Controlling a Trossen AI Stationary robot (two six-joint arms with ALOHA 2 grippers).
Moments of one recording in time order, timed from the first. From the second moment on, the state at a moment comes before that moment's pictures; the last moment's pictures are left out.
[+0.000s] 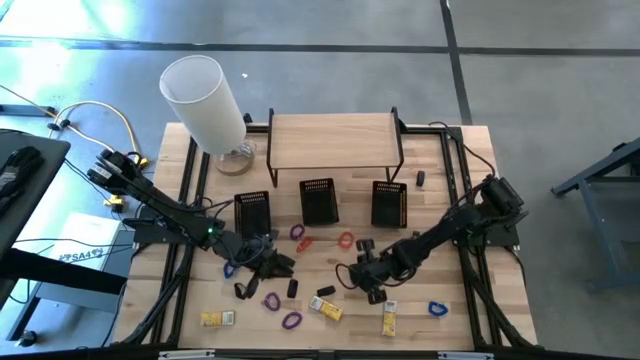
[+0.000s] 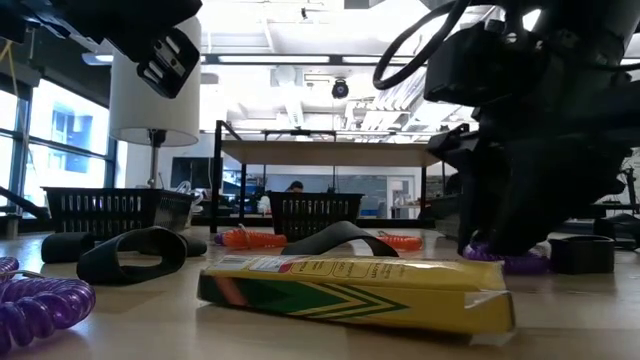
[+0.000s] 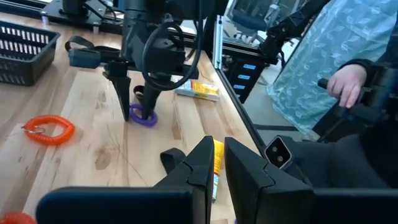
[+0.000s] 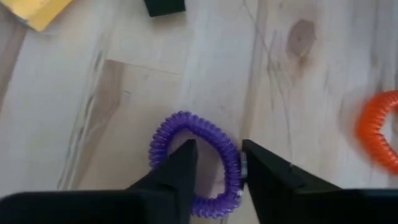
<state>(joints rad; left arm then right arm) -0.51 1.31 0.53 0.58 -0.16 -0.37 0.46 1.84 0.97 -0.26 0.19 0.22</state>
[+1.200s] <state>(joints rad) -0.49 1.31 0.53 0.59 -0.16 -0.37 0.26 1.43 1.22 -1.32 0.54 0.73</state>
